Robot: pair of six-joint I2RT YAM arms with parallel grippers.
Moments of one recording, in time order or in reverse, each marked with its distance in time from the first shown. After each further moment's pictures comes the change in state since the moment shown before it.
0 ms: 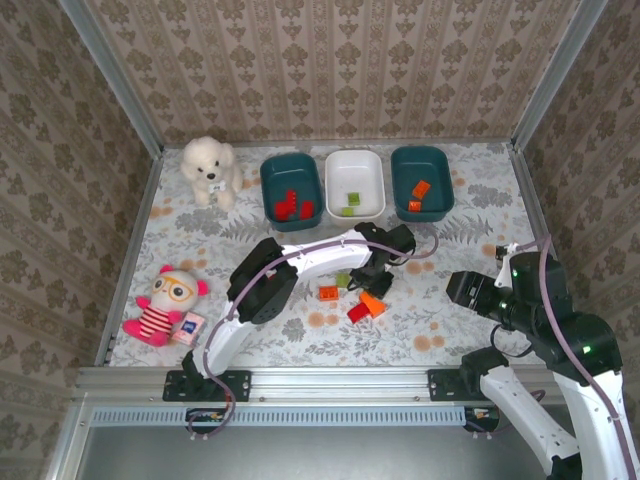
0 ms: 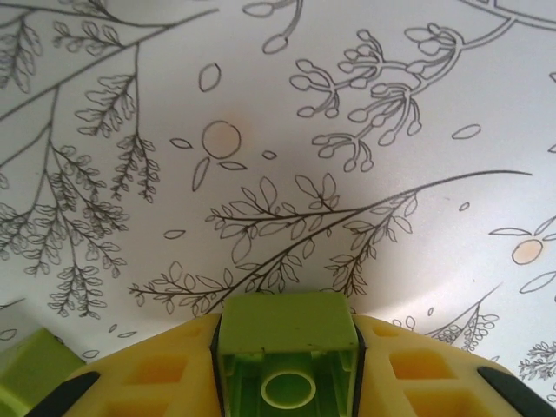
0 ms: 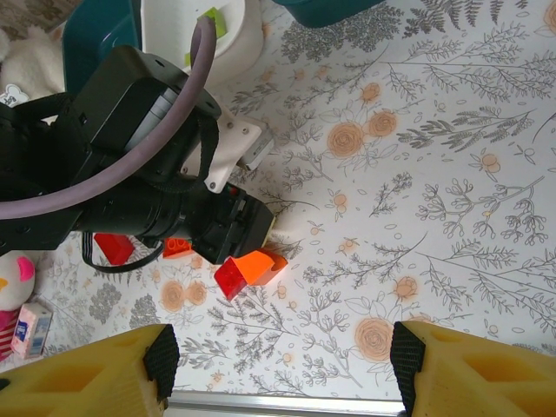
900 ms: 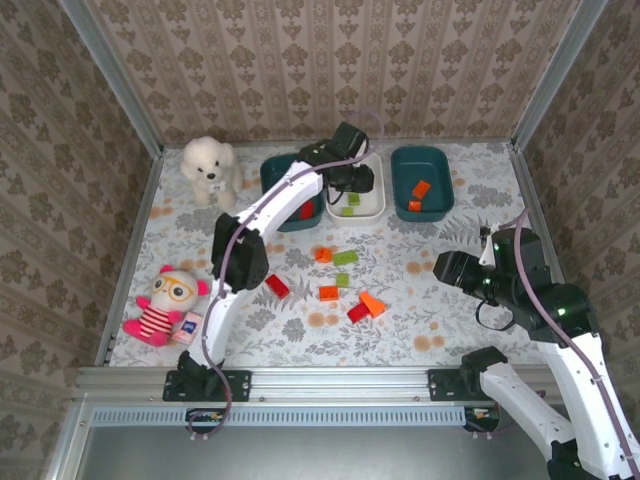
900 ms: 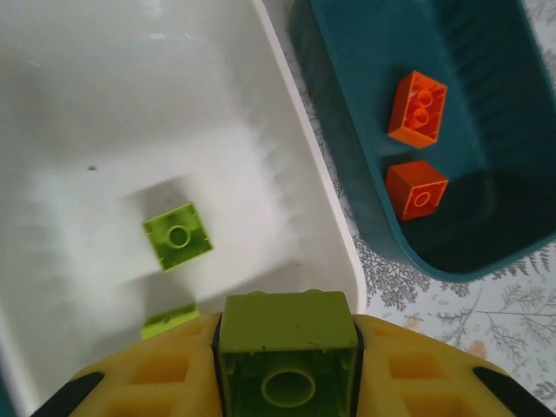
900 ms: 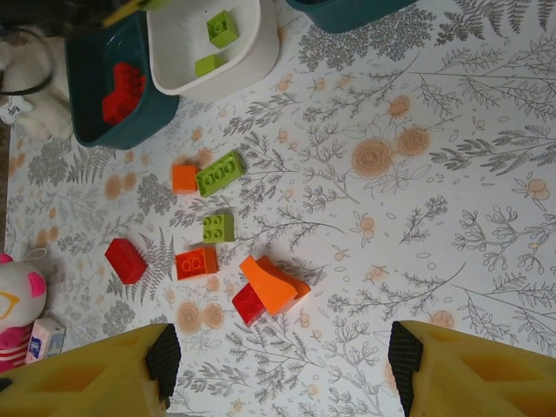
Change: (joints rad) left arm 0.382 0.111 0.491 0.166 0.083 -0.001; right arm 0.000 0.137 -0.031 0.148 -0.030 0.019
